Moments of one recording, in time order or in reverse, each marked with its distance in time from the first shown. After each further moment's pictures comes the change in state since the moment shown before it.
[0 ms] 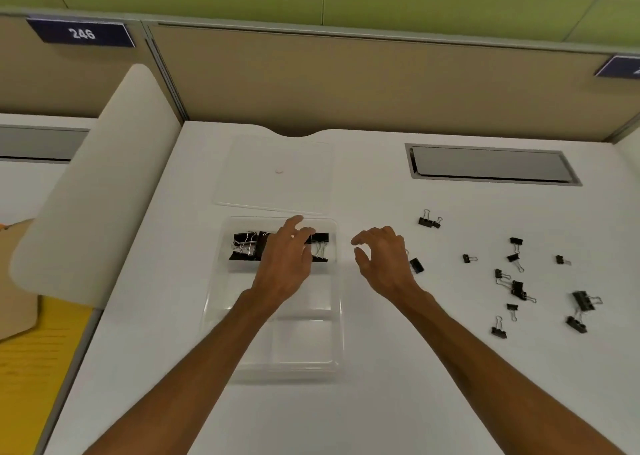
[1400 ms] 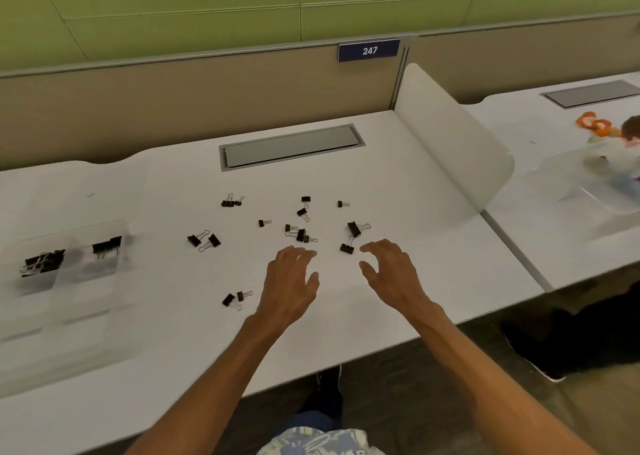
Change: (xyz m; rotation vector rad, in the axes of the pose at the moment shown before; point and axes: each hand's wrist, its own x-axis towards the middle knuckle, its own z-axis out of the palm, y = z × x) left_hand -0.115 0.381 0.237 0.050 -0.234 0.174; right_hand -0.297 0.319 -0.225 -0.010 0.110 0.318
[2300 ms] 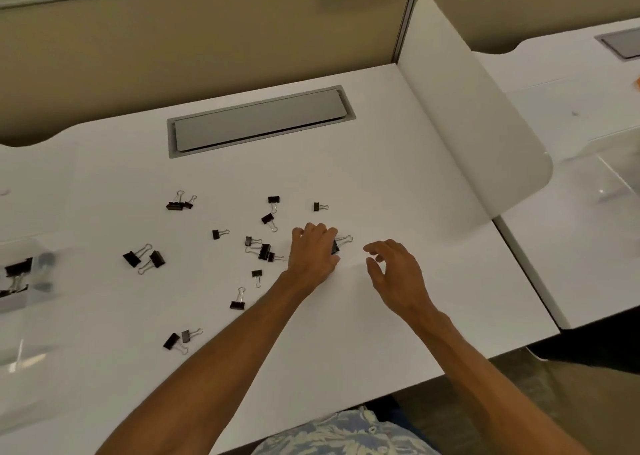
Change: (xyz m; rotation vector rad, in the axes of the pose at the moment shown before) left_hand 0.197 0.033 0.115 0.308 -0.252 0.009; right_hand 0.099 0.101 0.008 0.160 0.010 0.052
